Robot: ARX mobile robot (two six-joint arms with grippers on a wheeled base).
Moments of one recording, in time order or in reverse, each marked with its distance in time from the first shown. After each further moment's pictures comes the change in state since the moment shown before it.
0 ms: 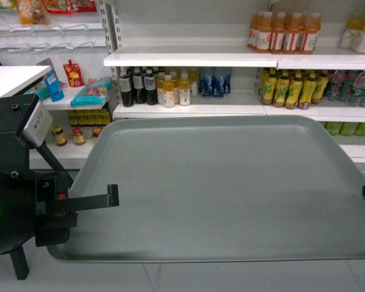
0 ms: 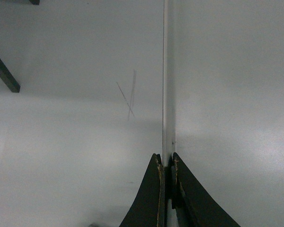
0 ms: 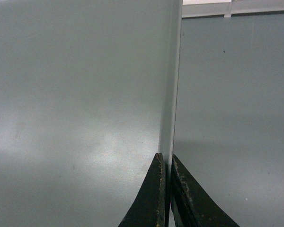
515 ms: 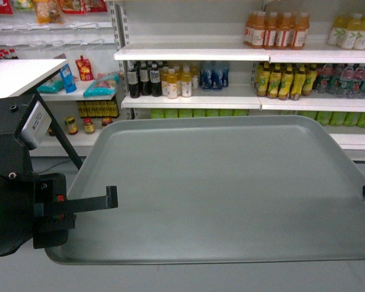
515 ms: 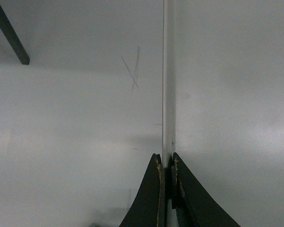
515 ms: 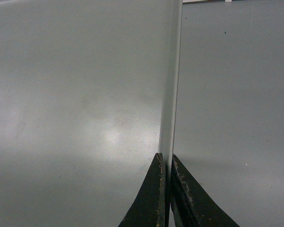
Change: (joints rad) left arm 0.000 -0.003 0.000 -0.003 -0.003 0.000; right arm 0.000 -0.003 0.000 0.001 0.000 0.000
